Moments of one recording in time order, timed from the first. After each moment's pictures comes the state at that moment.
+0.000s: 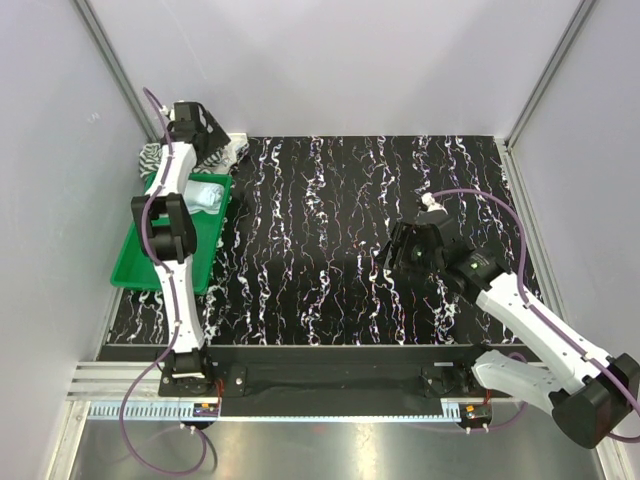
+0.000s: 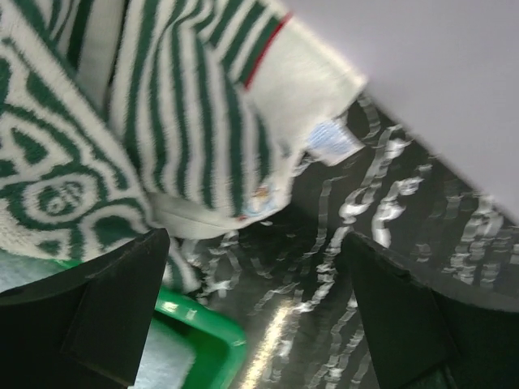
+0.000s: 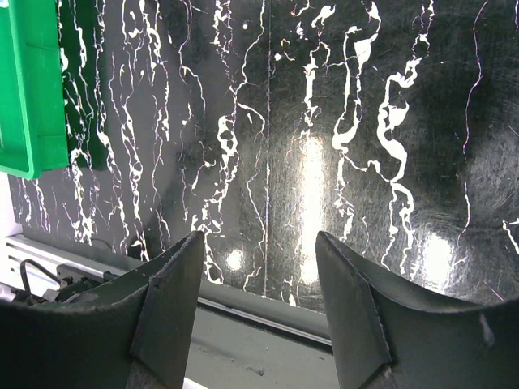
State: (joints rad) left arm 0.08 2.36 2.19 -0.52 -0.04 -0.59; right arm 0.59 1.02 0.90 -0.61 0.01 0.75
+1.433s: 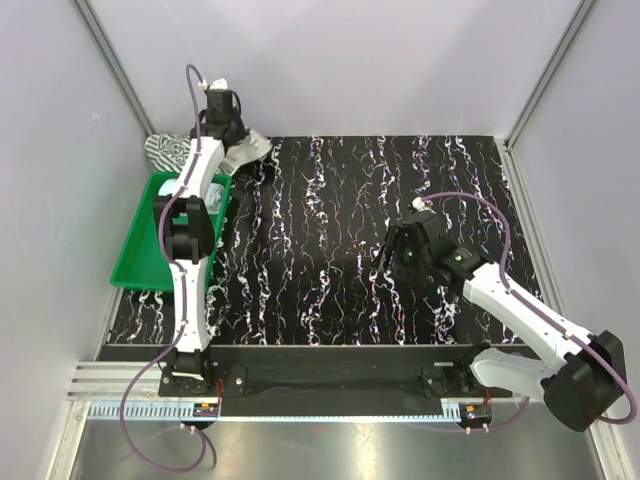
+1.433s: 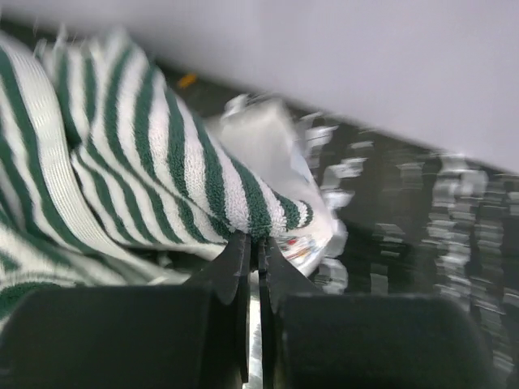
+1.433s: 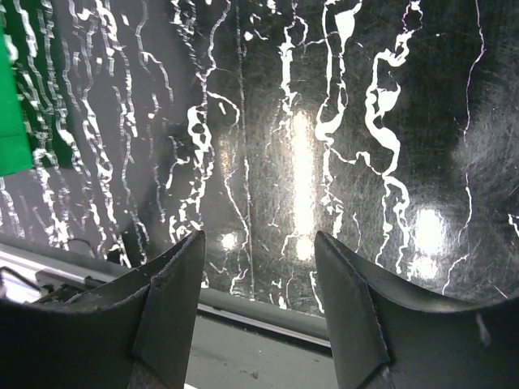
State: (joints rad) left arm -0.06 2.43 2.32 -0.47 -0.12 -0.35; right arm 0.59 1.13 0.87 -0.58 0.01 0.78
